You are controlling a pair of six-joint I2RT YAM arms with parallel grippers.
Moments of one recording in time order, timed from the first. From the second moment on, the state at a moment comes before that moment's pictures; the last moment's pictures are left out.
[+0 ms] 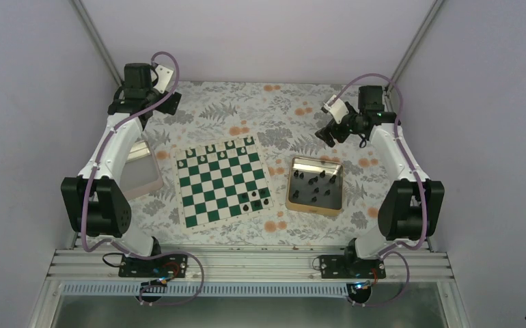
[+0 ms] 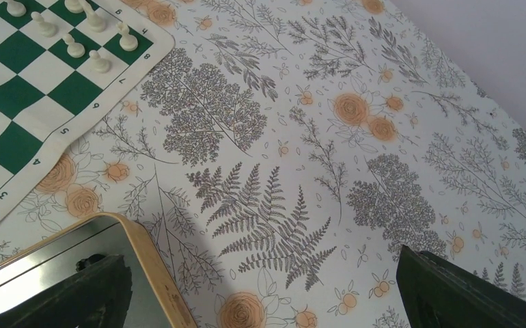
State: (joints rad) left arm -0.03 1.57 1.43 -0.45 -0.03 0.38; right arm 0.02 1.57 1.33 -0.68 -0.46 -0.76
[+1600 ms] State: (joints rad) left arm -0.03 1.59 1.45 -0.47 -0.04 0.38; right arm 0.30 1.65 1.16 -0.85 -0.36 -0.78
